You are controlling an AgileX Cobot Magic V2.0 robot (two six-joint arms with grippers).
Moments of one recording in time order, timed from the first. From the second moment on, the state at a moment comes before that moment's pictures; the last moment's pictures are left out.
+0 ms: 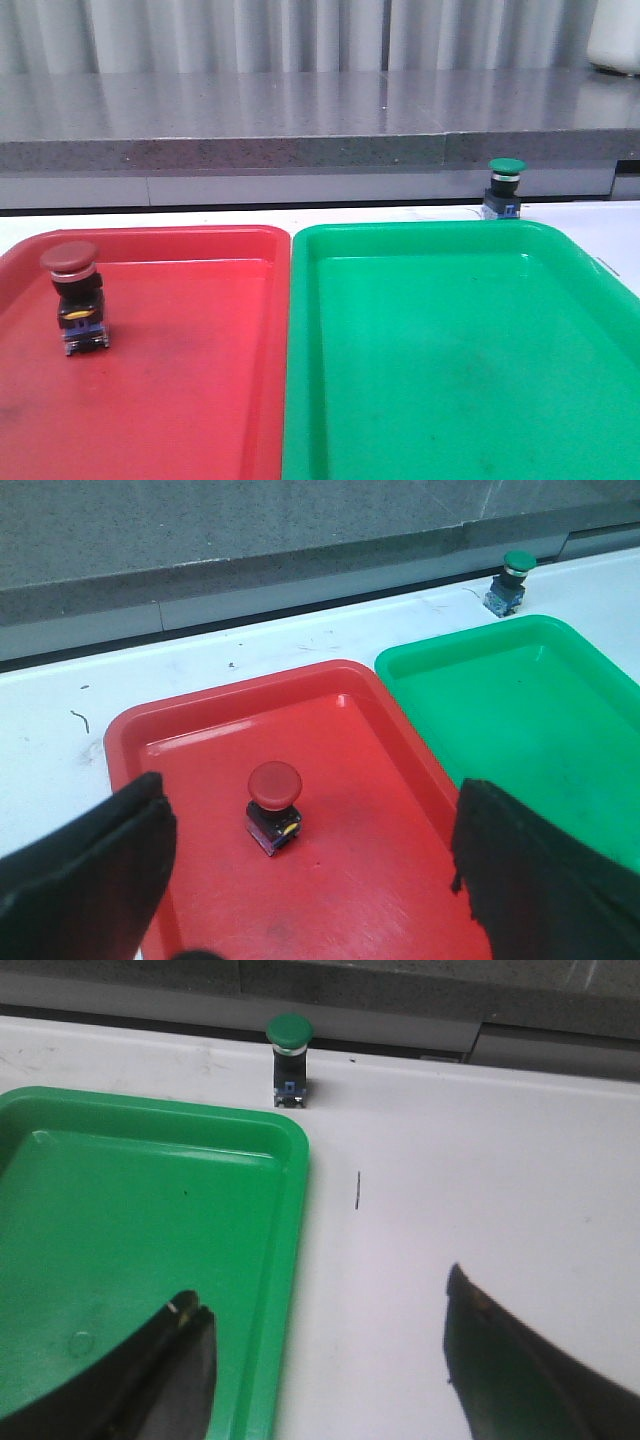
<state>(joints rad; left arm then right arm) -0.36 0.49 -0.68 -0.06 0.69 -0.04 0.04 0.66 -0.59 0.08 0.53 -0.08</state>
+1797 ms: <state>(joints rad) -0.36 0.49 -0.68 -0.07 0.69 -0.04 0.06 2.17 -1.68 0.24 0.48 -0.08</state>
